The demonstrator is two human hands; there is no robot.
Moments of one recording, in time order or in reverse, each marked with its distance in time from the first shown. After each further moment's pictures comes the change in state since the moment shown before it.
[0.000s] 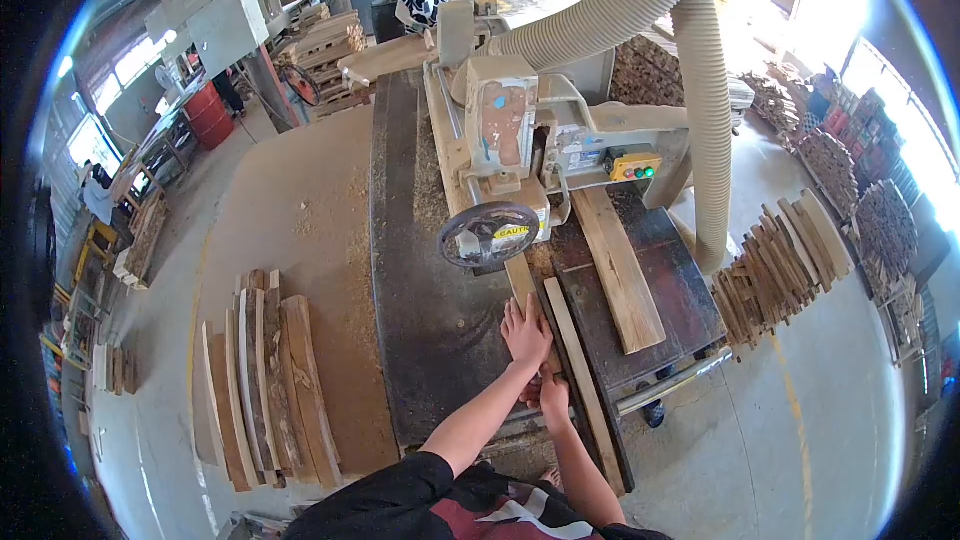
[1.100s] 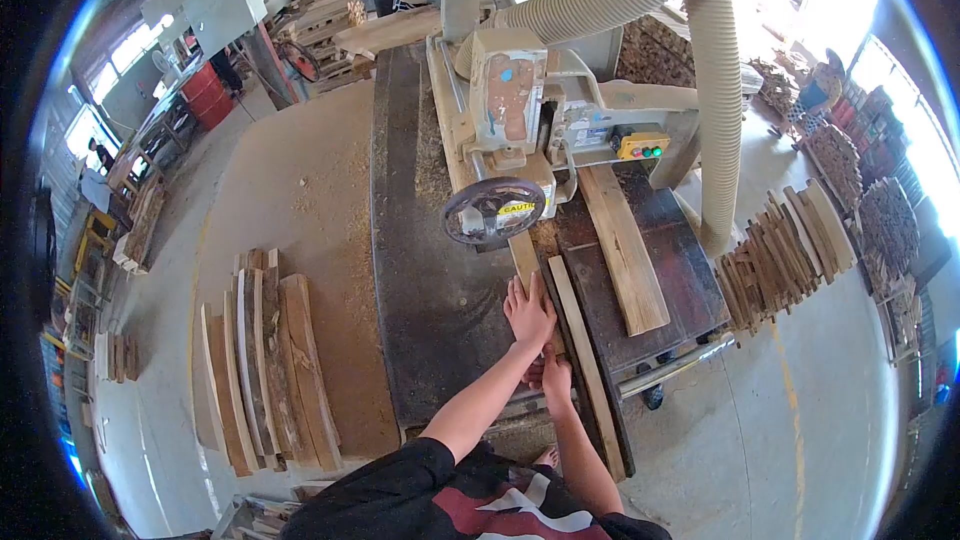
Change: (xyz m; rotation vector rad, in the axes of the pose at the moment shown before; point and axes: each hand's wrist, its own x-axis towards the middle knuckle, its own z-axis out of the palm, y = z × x) left_hand 0.001 0.000 -0.001 0.000 -0.002 -0.002; right_hand 0.013 0.011 -0.003 -0.006 0.023 -0.009
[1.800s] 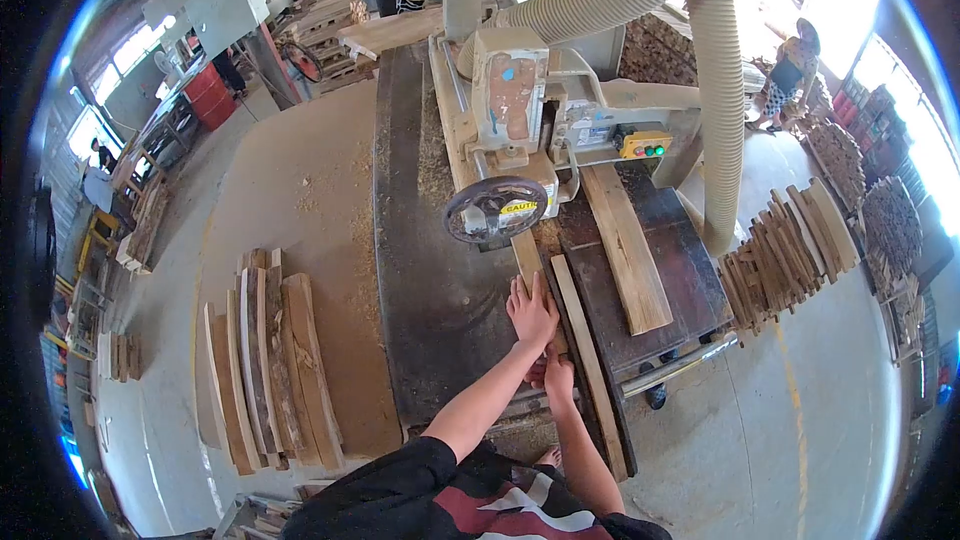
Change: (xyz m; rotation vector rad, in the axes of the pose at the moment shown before) left_hand 0.000 -0.001 0.002 -0.004 0.018 0.005; right_hand 0.003 0.005 0.001 0.019 0.028 -0.029
